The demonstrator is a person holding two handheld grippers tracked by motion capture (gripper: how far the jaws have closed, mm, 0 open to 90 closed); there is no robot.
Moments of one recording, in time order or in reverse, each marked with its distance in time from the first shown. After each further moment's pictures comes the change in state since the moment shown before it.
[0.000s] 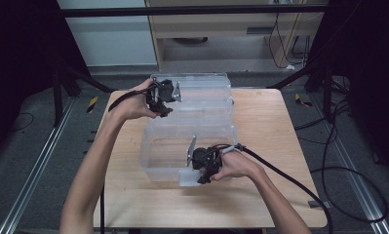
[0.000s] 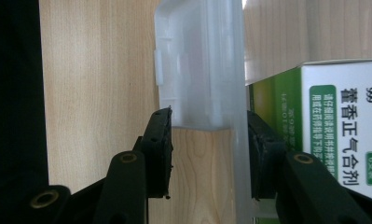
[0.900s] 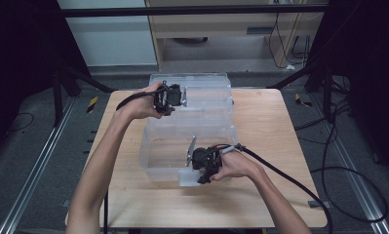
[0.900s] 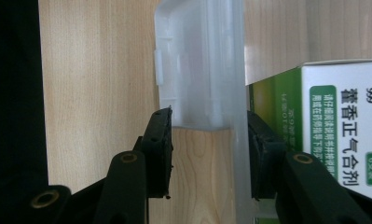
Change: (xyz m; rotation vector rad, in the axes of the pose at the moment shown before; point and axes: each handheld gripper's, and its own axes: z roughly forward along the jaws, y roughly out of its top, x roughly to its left) left arm -0.006 0.013 0.019 0.084 -0.010 0.091; right arm 0.000 0.000 0.000 0.007 0.000 0.001
